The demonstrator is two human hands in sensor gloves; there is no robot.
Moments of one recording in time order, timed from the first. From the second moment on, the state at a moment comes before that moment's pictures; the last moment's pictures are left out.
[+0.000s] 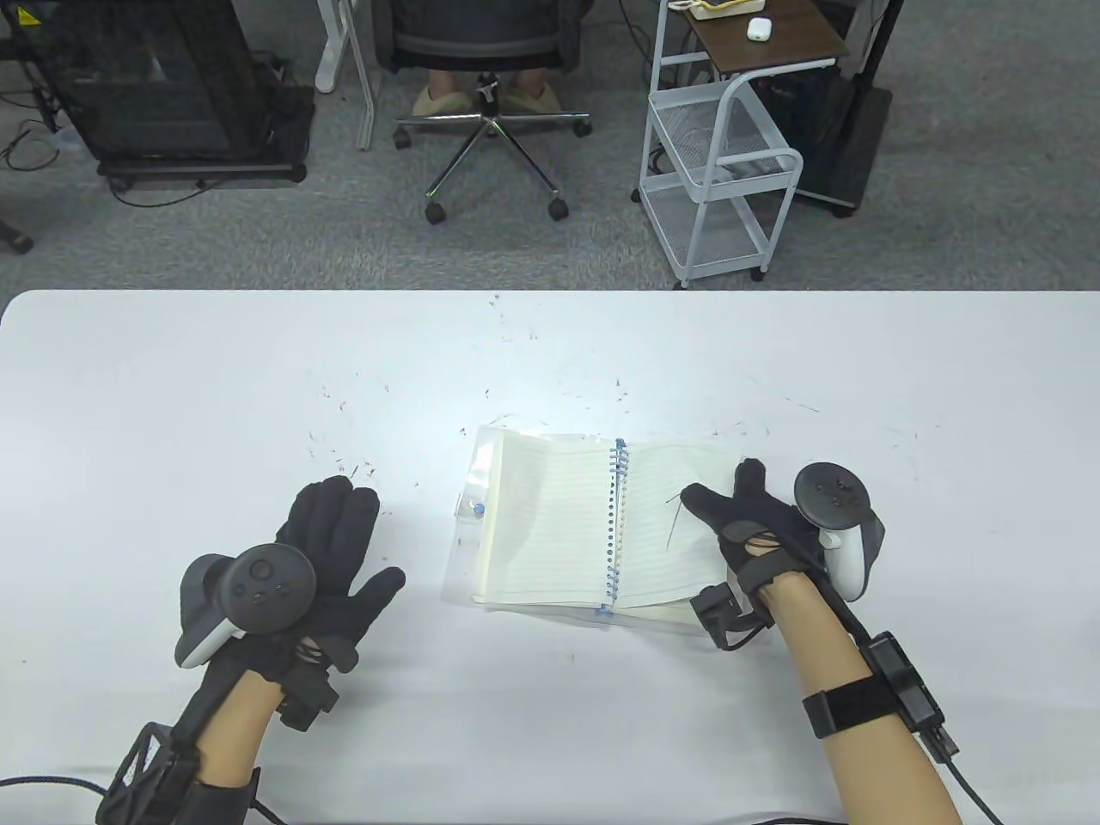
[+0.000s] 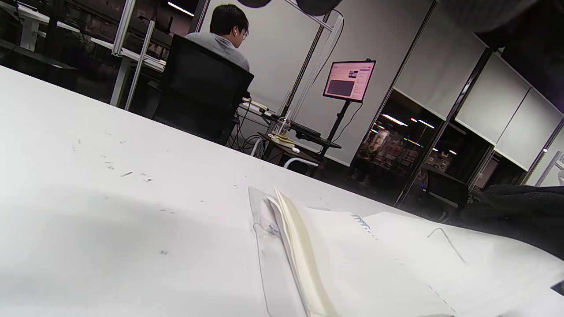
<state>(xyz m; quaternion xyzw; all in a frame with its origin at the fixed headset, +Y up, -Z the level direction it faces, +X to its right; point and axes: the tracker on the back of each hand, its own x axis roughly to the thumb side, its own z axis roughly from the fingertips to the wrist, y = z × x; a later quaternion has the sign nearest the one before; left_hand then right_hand) -0.272 -0.658 -0.245 0.00 -0.17 0.22 0.96 0.210 -0.722 -0.315 -0.09 0.09 0.80 0.59</state>
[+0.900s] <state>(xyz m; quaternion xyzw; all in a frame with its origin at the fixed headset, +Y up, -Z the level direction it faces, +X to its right) -0.272 -0.658 -0.245 -0.01 -0.18 0.22 0.96 0.183 -0.717 -0.331 -0.12 0.11 0.80 0.58</state>
